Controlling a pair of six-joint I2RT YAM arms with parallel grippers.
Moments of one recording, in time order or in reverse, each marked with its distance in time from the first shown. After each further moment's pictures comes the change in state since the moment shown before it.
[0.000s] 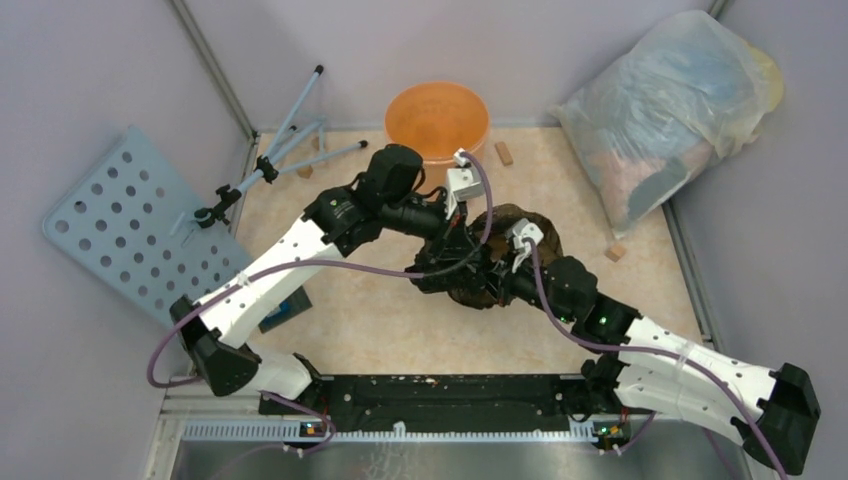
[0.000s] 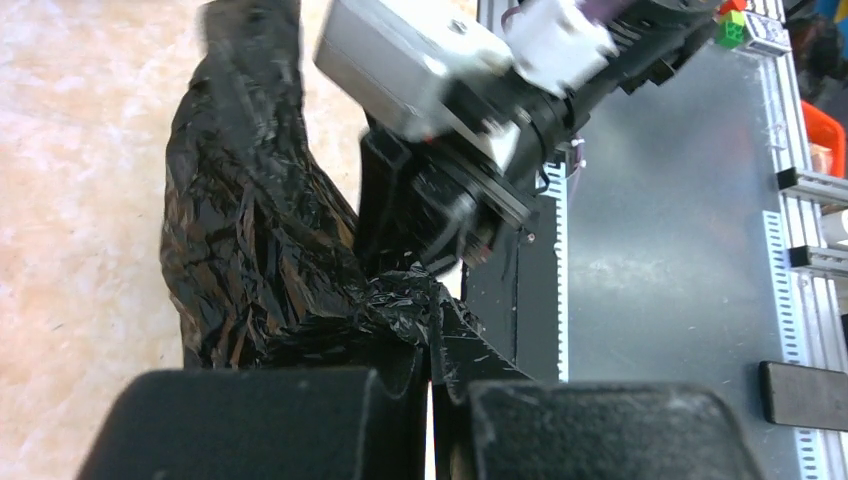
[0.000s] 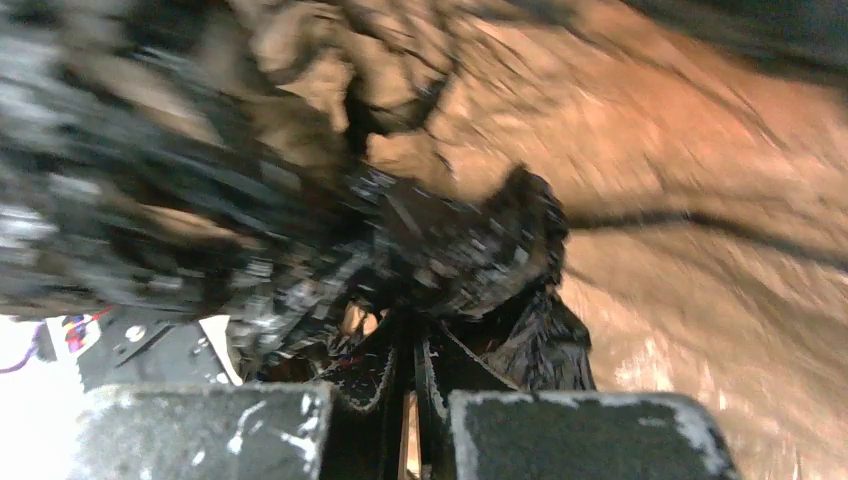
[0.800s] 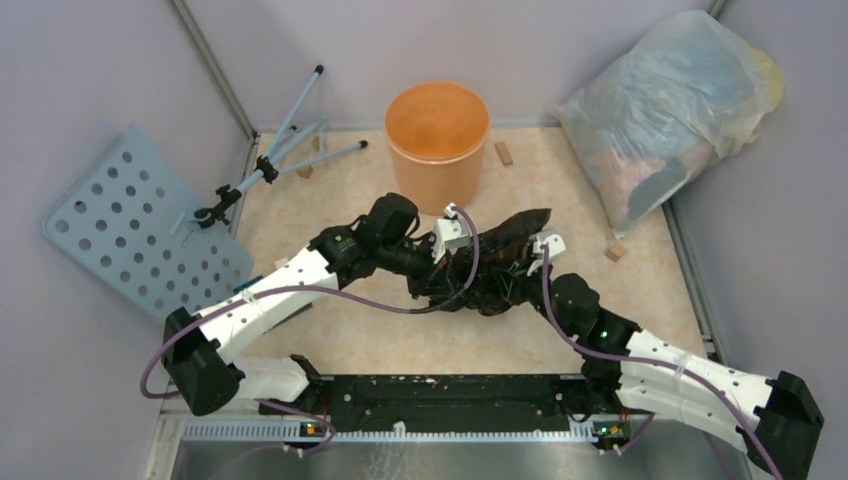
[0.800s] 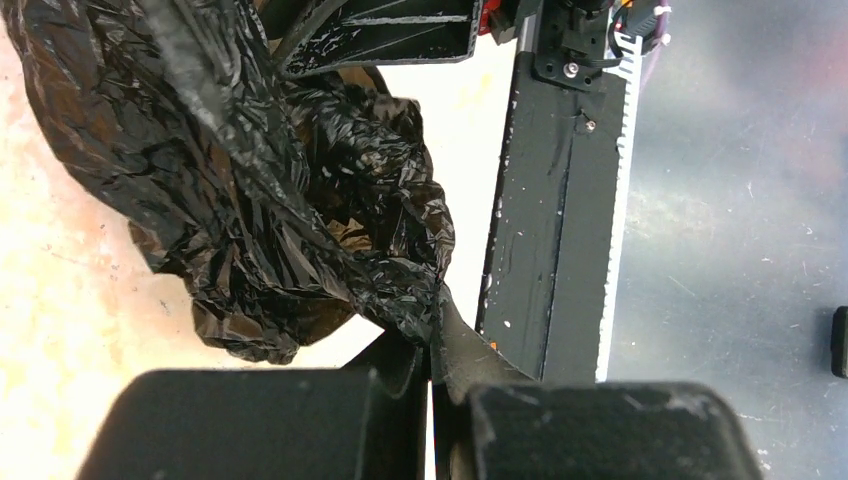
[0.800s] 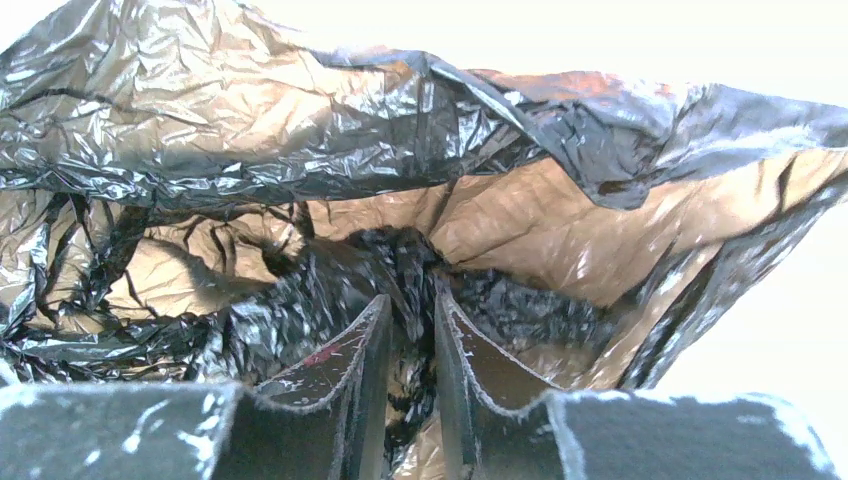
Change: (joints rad) left arm -0.002 -0.164 -0.410 0.057 -0.110 0.093; right arm 0.000 -0.084 -0.176 0.092 0.370 0.071
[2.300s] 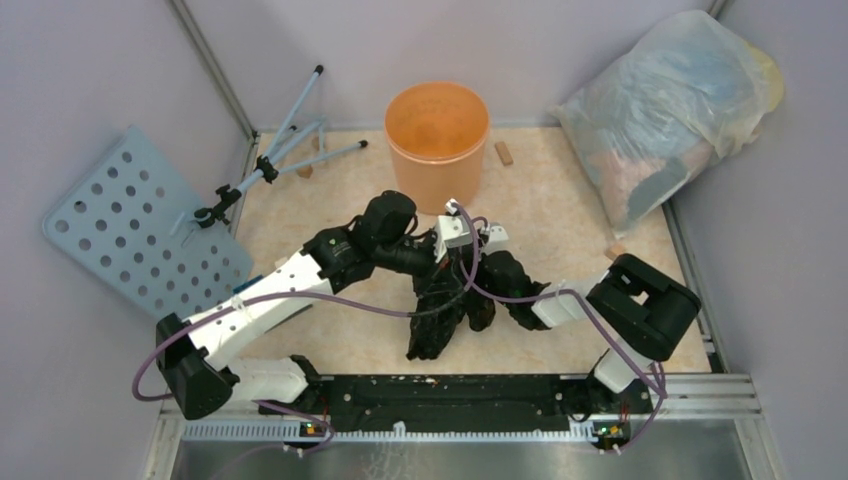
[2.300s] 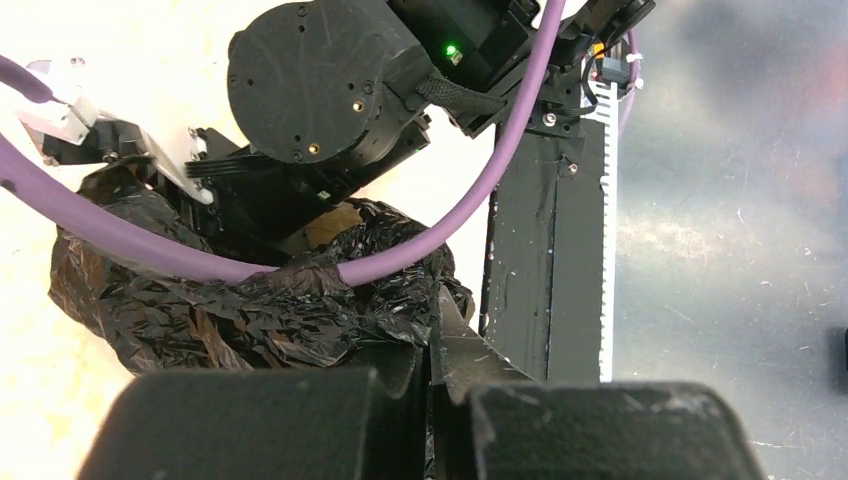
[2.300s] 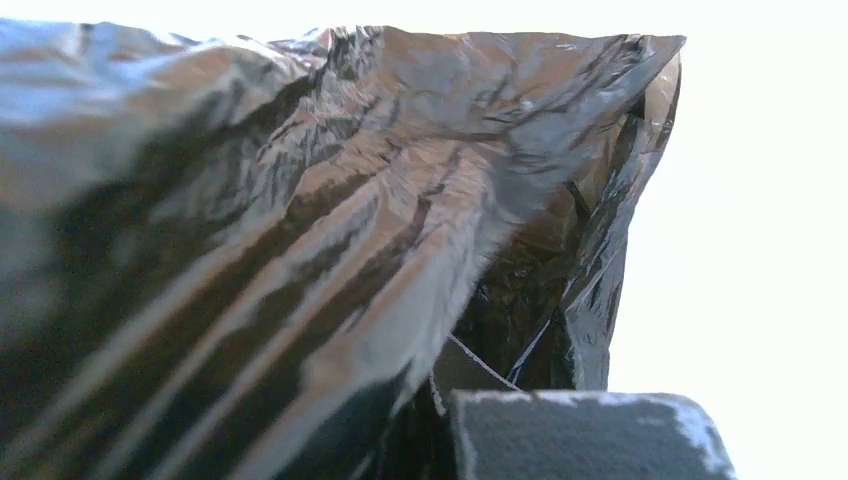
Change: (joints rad) left arm -0.044 -0.033 0.018 0.079 -0.010 -0.019; right arm -0.080 0.914 0.135 0.510 -0.153 0.274
